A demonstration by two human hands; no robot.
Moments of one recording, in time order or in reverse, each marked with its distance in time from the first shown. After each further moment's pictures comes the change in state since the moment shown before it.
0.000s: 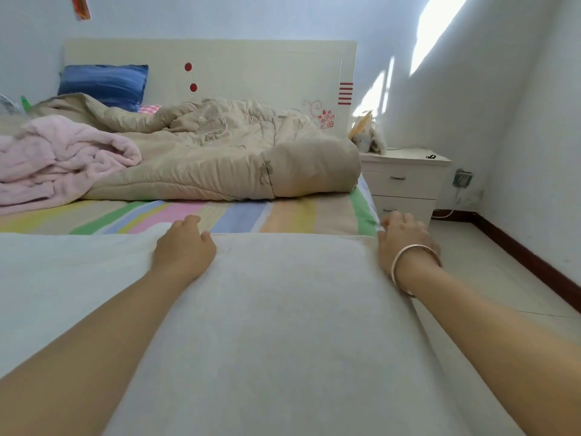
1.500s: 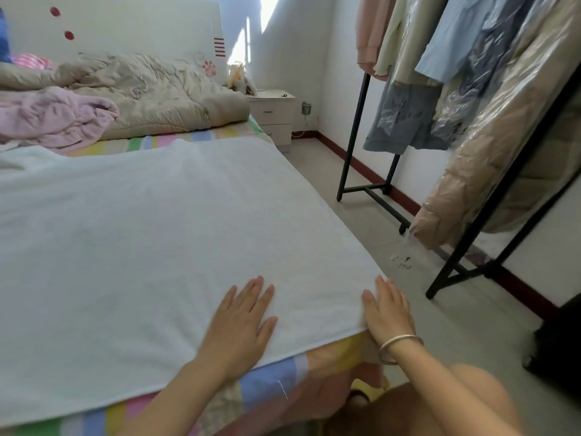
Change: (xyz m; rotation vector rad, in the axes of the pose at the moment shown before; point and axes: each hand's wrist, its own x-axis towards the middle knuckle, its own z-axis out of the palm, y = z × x) left_hand -0.629 -0.223 -0.357 0.072 -0.509 1.005; right_hand -0.806 -0.060 -0.311 0.151 -0.243 0.642
